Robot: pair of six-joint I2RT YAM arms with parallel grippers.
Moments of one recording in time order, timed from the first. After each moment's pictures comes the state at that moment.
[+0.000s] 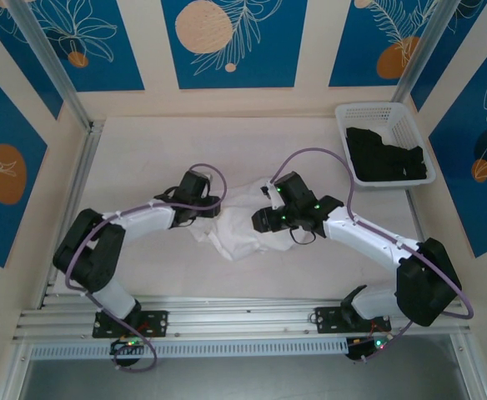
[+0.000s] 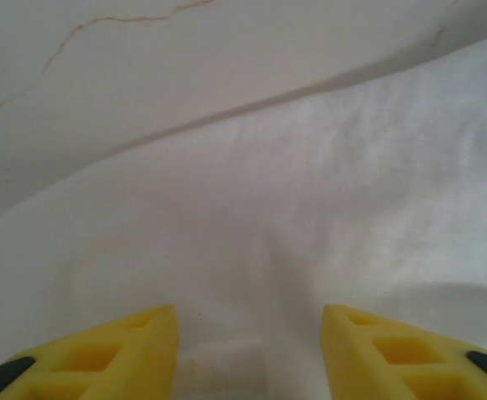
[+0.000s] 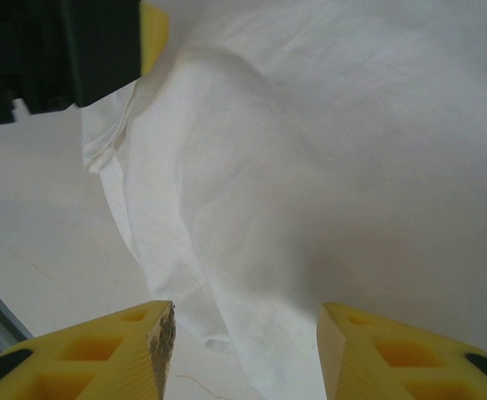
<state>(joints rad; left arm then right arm) -0.55 1.64 0.90 -0.15 -0.05 -0.38 0.65 1.33 0.89 -0.48 -0.23 0.37</state>
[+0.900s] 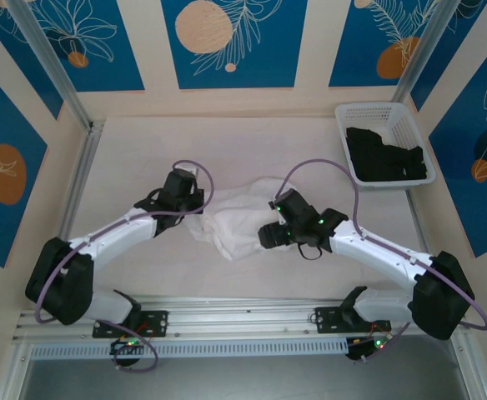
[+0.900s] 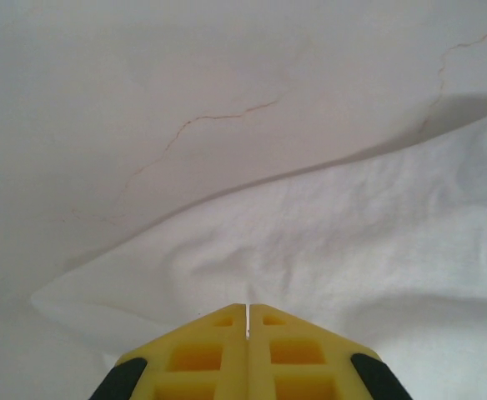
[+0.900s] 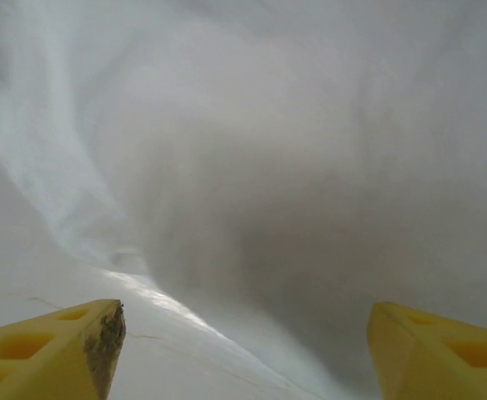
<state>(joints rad) -0.54 1.36 0.83 -0.22 -0.16 -0.35 0.75 1.22 0.79 -0.63 0.05 0.42</state>
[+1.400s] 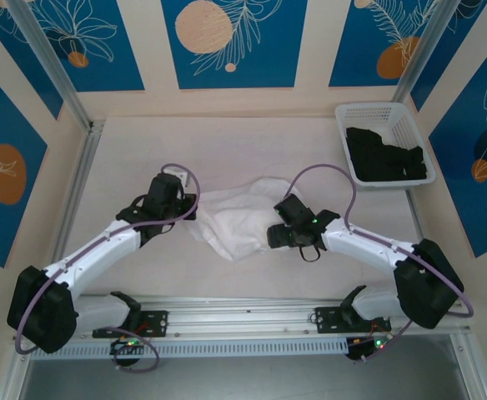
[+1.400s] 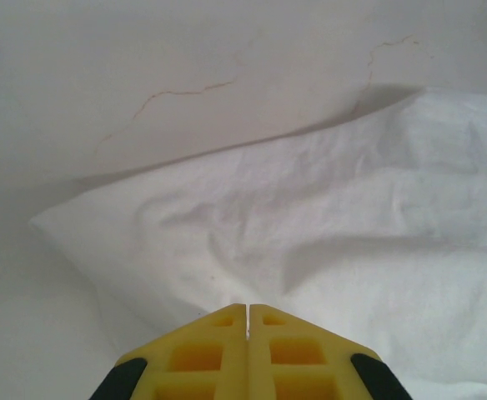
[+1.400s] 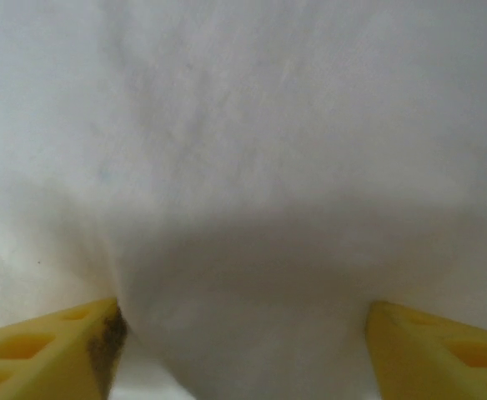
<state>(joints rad) -0.51 1.18 0.77 -0.31 -0.02 -0.40 0.68 1.33 0.73 -0.56 0.10 0.51</state>
